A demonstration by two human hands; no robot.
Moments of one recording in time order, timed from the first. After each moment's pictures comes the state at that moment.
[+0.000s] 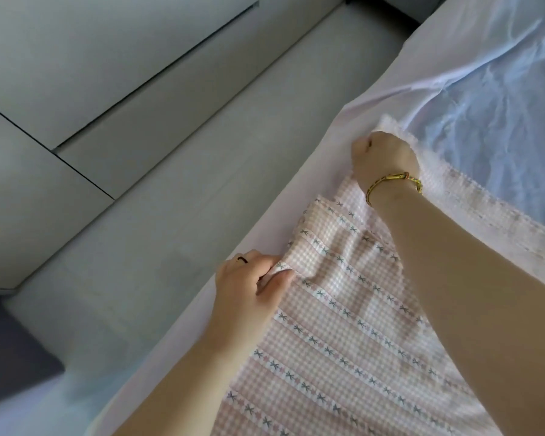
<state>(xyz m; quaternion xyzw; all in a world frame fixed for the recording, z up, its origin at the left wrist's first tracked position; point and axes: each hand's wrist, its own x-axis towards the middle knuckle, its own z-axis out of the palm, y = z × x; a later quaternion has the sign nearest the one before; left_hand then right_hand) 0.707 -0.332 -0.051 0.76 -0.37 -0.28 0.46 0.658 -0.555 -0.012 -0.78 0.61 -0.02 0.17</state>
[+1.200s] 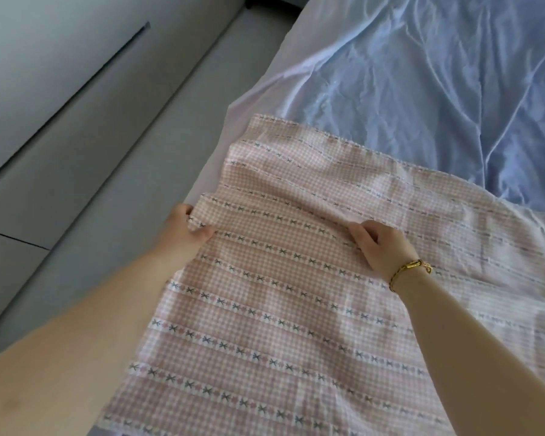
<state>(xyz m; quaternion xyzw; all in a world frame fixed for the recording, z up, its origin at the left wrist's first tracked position) 0.699 -0.426 -0.055 0.83 -0.33 -0.36 0.27 0.438 -0.507 -0.028 -0.70 0.64 0.01 0.33</state>
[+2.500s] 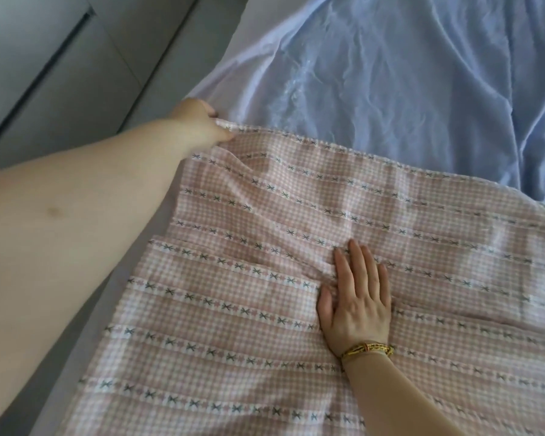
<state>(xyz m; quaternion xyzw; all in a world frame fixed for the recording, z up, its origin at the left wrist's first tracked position) 0.700 -0.656 -0.058 0.82 -0.48 -0.28 0.17 0.438 -0.499 -0.139 -0.78 0.60 -0.16 0.01</state>
